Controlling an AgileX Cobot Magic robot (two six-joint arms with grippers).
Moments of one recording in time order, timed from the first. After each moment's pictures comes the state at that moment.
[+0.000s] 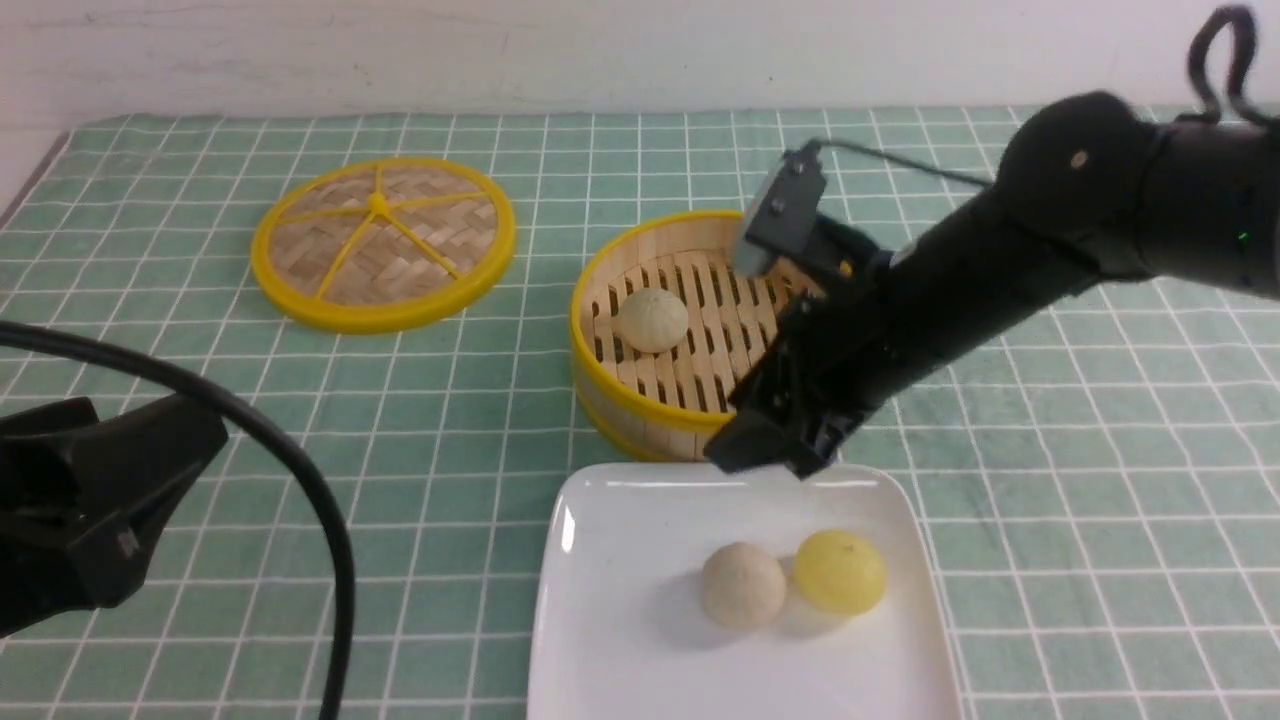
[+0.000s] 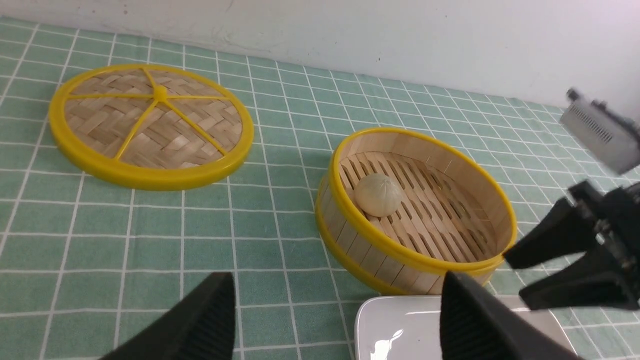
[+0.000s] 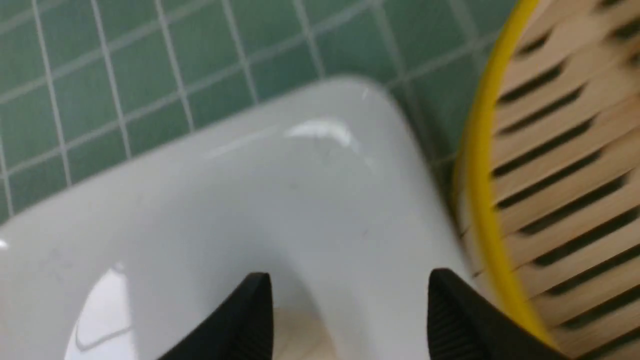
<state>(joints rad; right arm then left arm) 0.46 1.73 -1.35 0.75 0.77 -1.07 0.03 0.51 -0.52 -0.78 0.51 0.51</state>
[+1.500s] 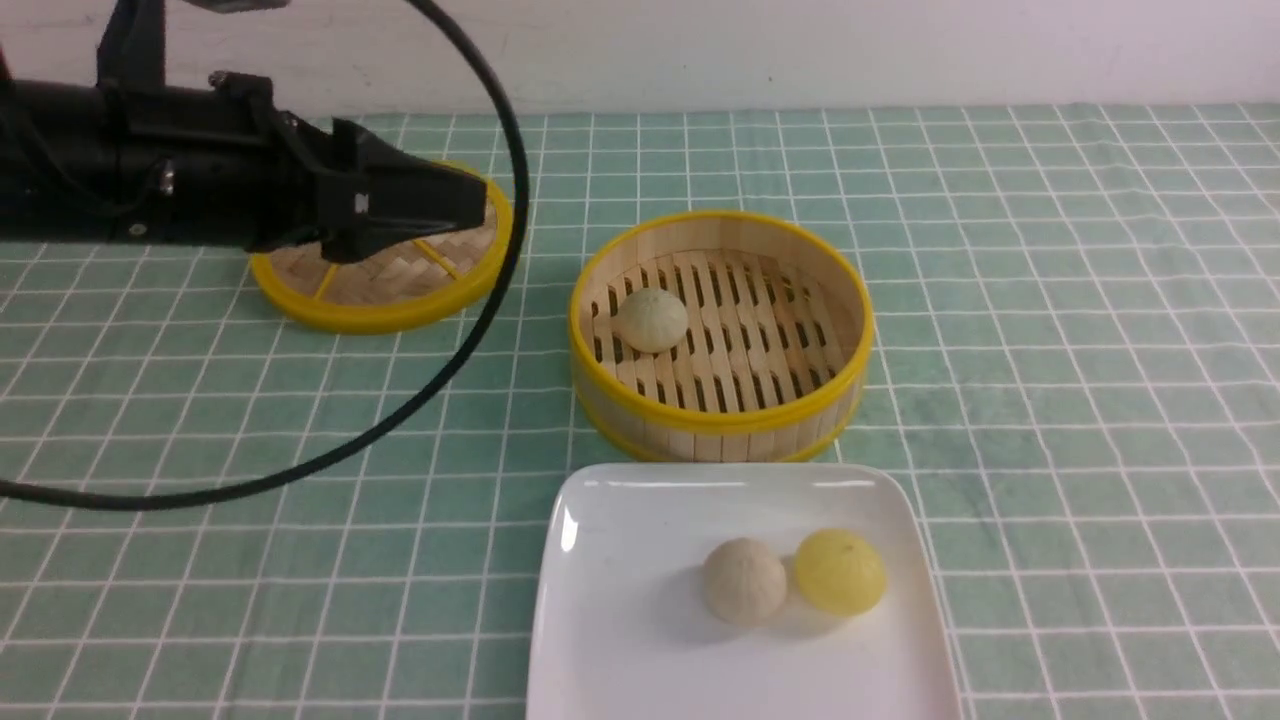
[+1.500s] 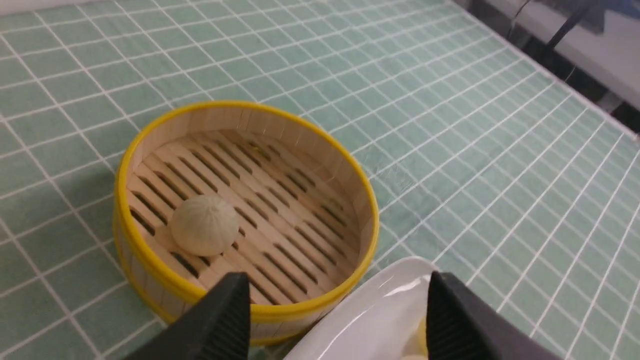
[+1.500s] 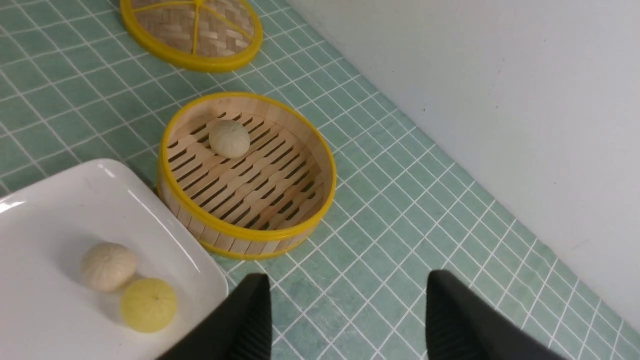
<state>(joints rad) 0.46 0.88 -1.40 0.03 1.06 -0.44 -0.01 1.42 -1.15 -1.13 0.91 1.15</state>
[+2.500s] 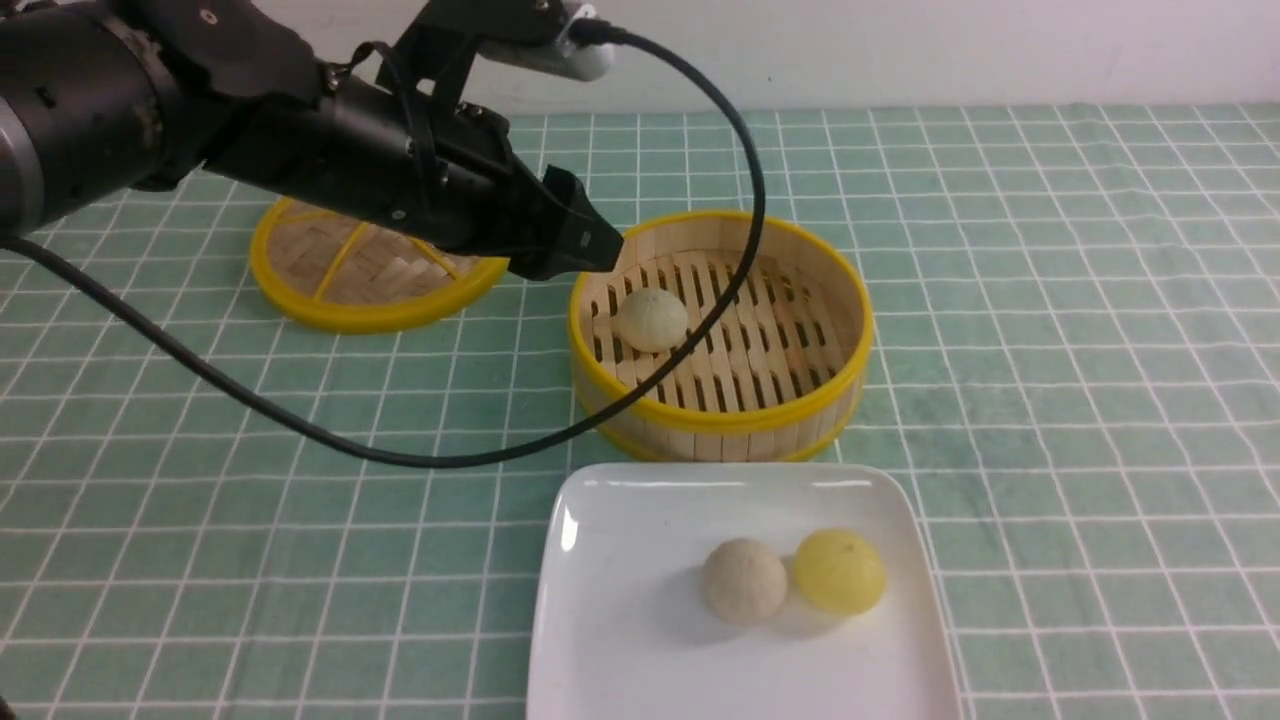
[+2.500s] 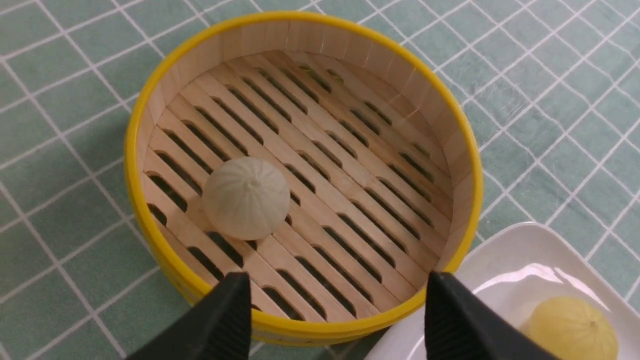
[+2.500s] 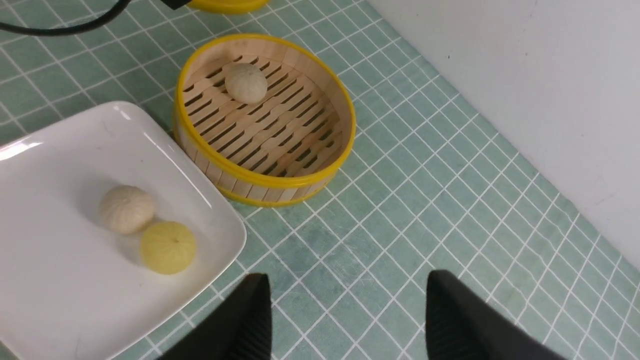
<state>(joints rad) 0.46 0.88 -1.40 0.02 1.17 -0.44 -0.29 1.69 -1.36 -0.73 0.67 0.81</state>
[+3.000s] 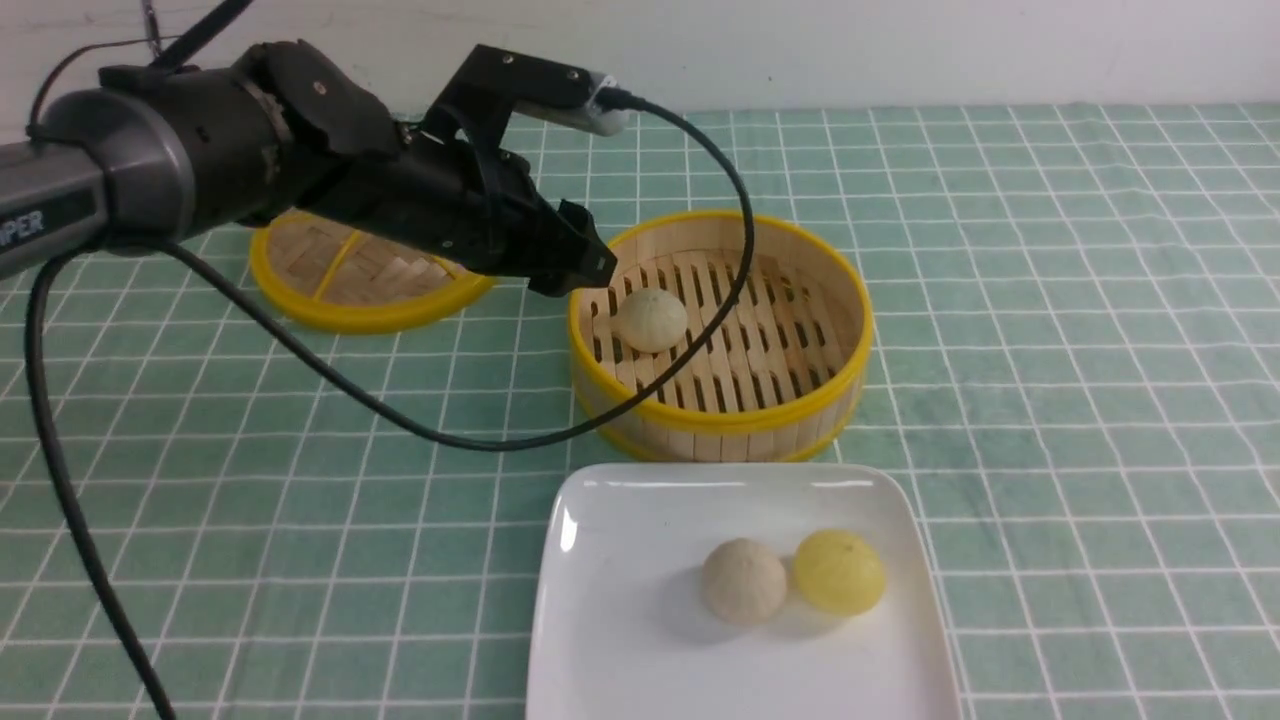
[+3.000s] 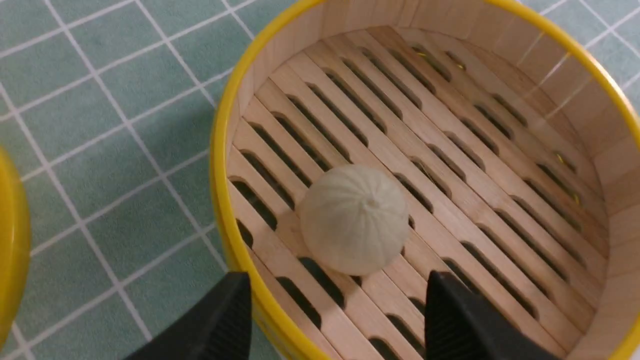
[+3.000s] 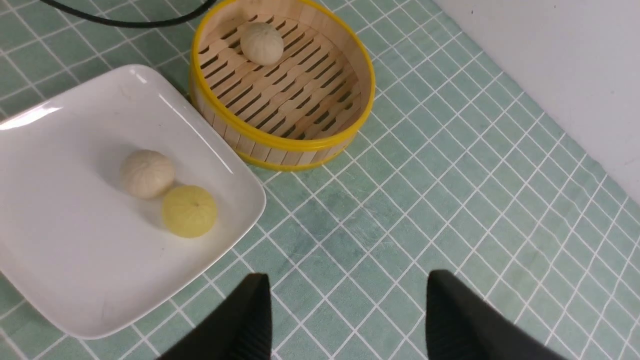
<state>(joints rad) 0.46 0.88 -1.40 0.02 1.24 -0.42 -0.31 1.90 -1.47 -0.70 0.53 0.81</state>
